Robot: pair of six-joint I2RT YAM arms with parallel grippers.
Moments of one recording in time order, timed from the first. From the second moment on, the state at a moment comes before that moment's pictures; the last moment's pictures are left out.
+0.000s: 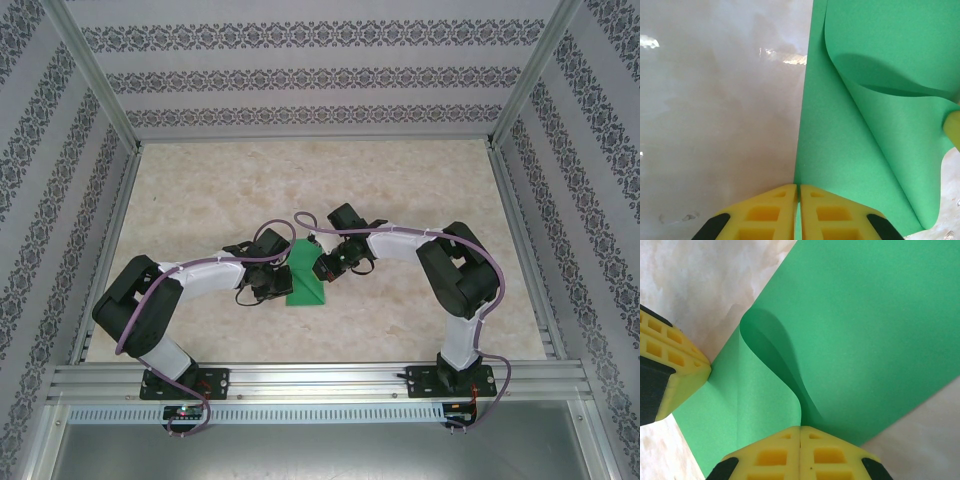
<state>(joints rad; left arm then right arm) -0.65 1.60 0.79 -0.41 0.22 -0.87 0.63 1.88 1.07 -0.36 -0.53 -0.02</state>
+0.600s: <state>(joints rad) -0.65 1.60 0.80 -0.42 0.21 -0.87 0.63 1.92 1.09 -0.37 -0.52 0.01</state>
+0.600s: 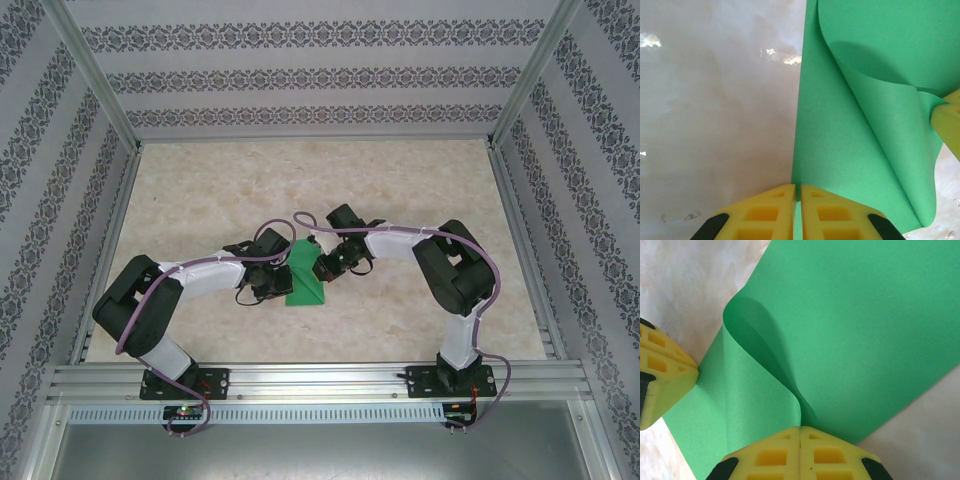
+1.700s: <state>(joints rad) -0.63 1.66 0.89 -0.21 0.24 -1.03 0.63 1.92 1.10 -0.37 -0.52 0.03</state>
